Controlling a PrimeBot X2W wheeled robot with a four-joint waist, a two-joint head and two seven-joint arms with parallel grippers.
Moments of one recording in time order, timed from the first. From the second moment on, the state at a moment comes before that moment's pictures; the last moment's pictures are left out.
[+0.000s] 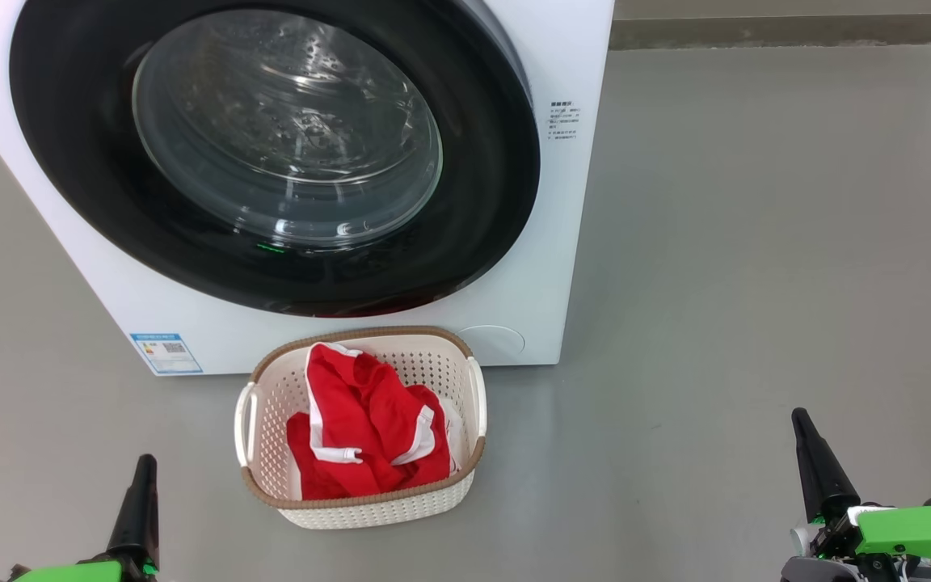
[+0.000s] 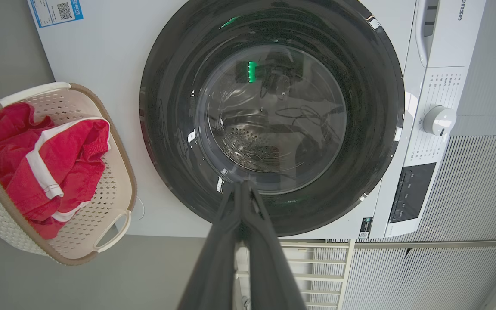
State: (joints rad) left arm -0.07 0.04 0.07 0.26 -1.62 -0.13 0.10; right arm -0.08 -0.05 -0.12 0.27 1.62 0.13 0.10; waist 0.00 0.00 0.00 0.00
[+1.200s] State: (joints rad) left arm -0.07 0.04 0.07 0.26 -1.62 -0.13 0.10; right arm -0.08 -0.05 -0.13 0.27 1.62 0.13 0.10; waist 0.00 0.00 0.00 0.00
